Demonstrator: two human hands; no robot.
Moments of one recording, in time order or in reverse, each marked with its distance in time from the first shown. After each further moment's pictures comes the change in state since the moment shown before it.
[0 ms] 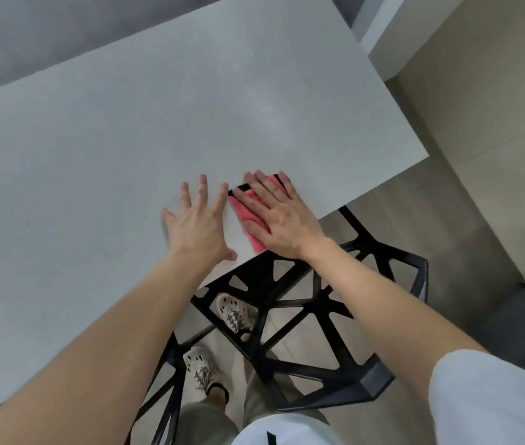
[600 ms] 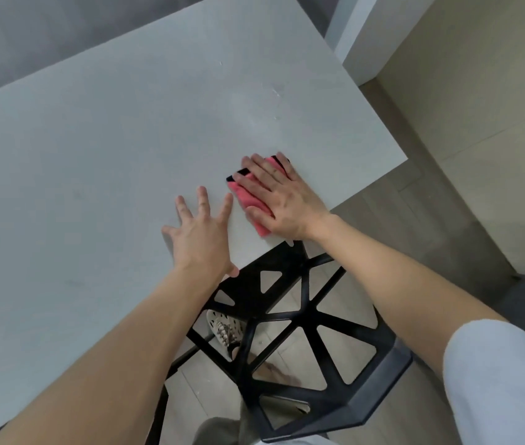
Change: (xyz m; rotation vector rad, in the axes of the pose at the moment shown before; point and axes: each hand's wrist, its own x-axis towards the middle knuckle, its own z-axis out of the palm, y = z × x) left_hand 0.020 0.050 0.007 0.053 0.000 0.027; right_hand 0.014 0.077 -0.009 -0.069 0.007 -0.039
